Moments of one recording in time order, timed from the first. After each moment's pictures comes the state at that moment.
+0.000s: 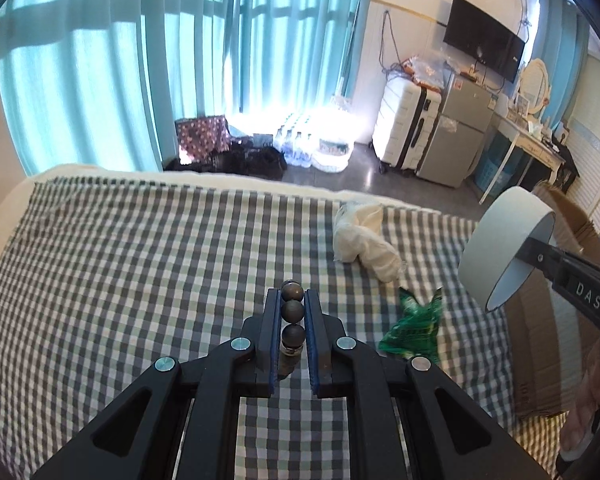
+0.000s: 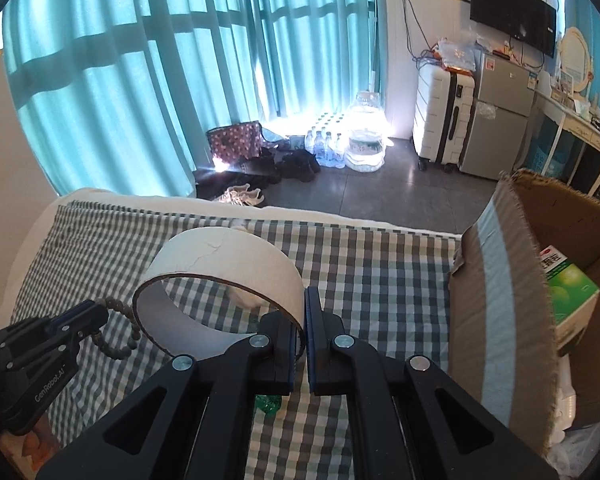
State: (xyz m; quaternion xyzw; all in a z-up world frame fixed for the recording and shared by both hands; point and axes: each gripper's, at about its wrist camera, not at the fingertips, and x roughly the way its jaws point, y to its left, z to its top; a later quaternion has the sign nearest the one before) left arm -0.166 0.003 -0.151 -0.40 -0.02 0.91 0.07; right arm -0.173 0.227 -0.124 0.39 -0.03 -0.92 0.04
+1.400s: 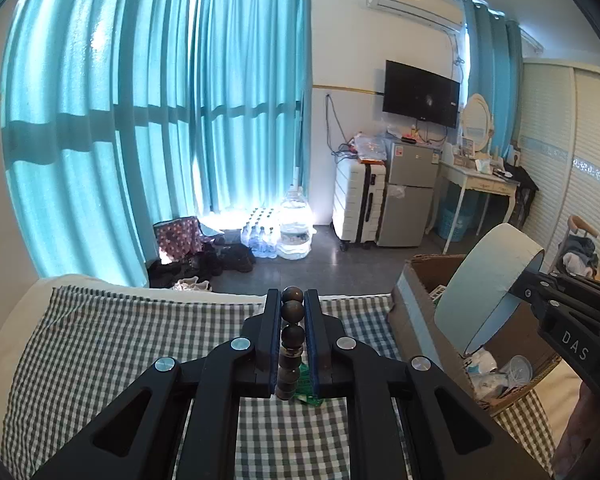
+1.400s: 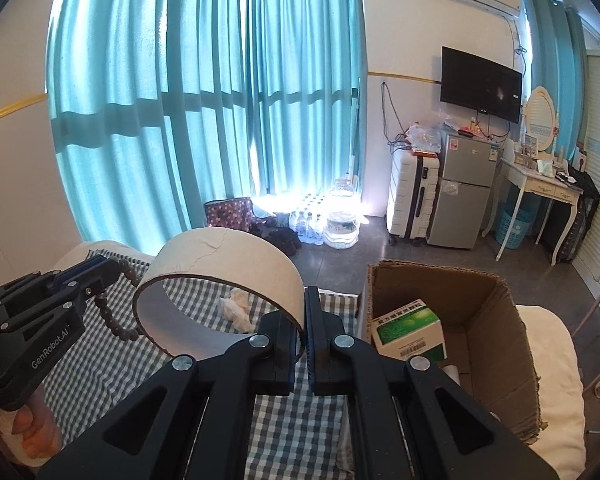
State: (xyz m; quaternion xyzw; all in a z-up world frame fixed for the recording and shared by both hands) left arm -0.059 0.078 -0.011 -0.24 0.02 0.96 0.13; right arm -0.031 0.278 0.003 0.26 -0.01 -0.96 0.02
